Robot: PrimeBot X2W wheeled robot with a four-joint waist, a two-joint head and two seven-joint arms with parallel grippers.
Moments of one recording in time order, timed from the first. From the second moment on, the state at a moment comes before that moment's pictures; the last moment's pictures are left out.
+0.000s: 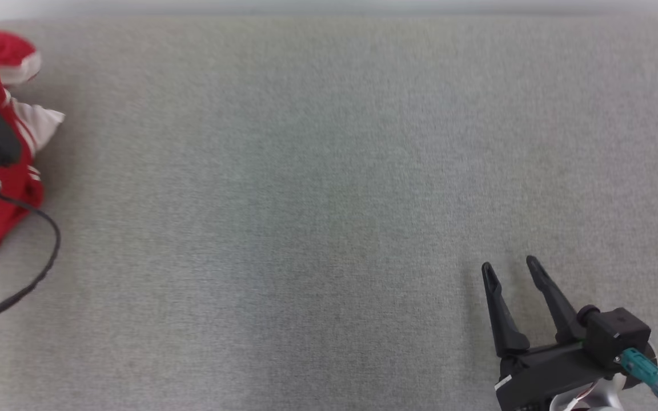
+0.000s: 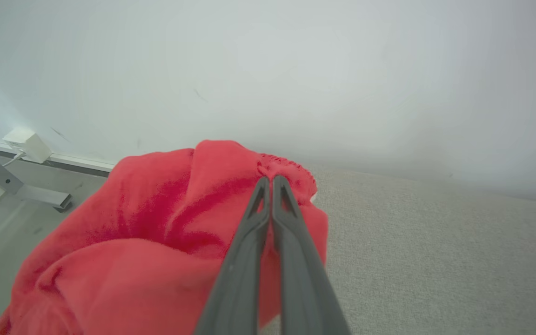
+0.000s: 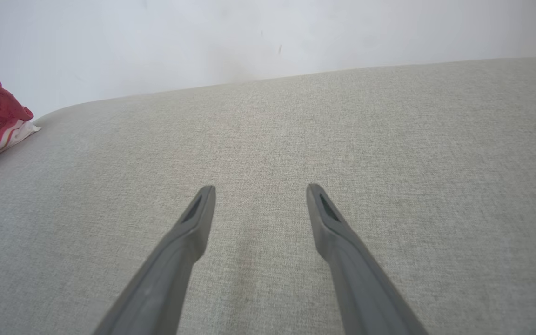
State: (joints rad) left arm -0.95 0.39 0.03 0.65 -0.42 -0.10 0.27; right arm -0.05 -0.08 0.10 -0.03 0.21 0.13 -0.03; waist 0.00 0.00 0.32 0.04
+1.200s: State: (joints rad) left arm -0.91 0.19 -0.20 0.15 -0.63 -0.12 0.42; right arm -0.01 -0.05 0.10 0.15 0.30 0.13 -0.14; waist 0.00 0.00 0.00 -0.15
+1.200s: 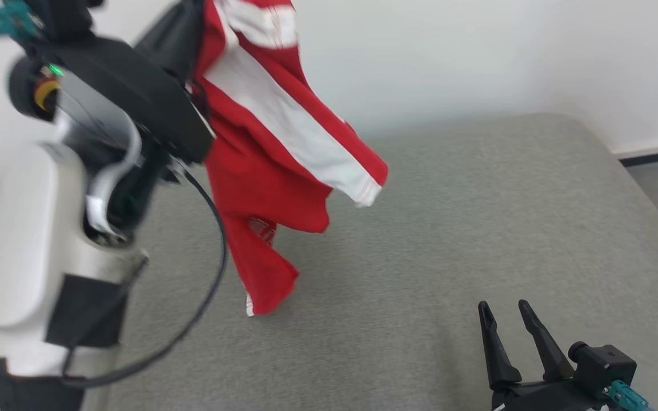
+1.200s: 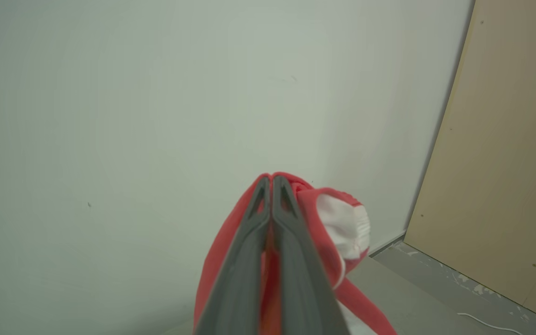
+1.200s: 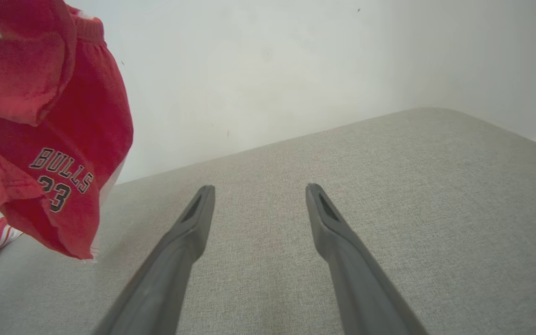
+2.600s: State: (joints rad) left arm -0.27 0.10 -0.36 0.38 -0.39 0.00 -0.26; right arm 0.08 -0.05 0.00 0.06 0.28 0.13 -0.08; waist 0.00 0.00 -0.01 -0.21
